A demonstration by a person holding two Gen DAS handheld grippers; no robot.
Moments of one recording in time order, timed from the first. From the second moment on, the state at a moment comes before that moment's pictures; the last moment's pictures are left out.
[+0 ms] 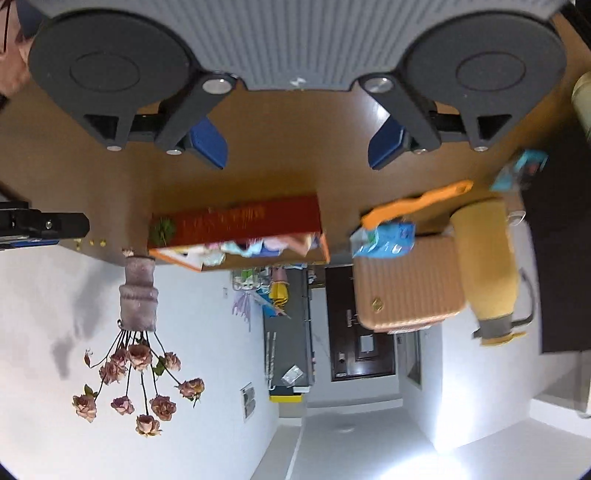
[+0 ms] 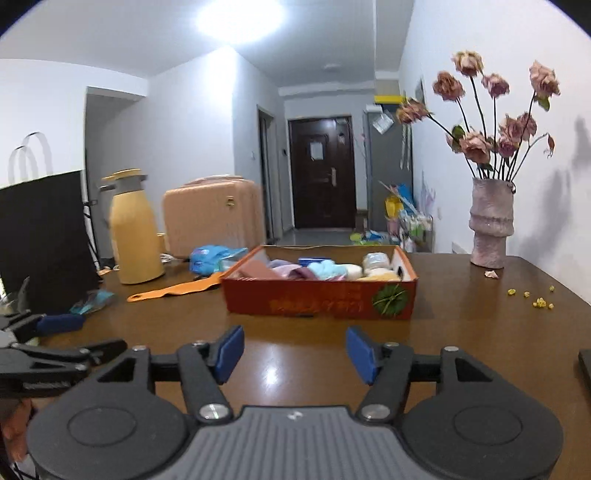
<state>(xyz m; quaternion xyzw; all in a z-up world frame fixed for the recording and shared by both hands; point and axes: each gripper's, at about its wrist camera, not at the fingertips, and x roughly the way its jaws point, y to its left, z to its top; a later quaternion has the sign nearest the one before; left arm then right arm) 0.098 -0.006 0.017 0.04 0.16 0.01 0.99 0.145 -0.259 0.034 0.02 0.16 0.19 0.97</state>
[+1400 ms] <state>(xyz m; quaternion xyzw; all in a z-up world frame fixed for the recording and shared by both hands) -0.003 -0.002 0.003 0.02 0.11 0.02 0.99 0.025 -0.230 -0.013 0.05 0.13 0.18 0.97</state>
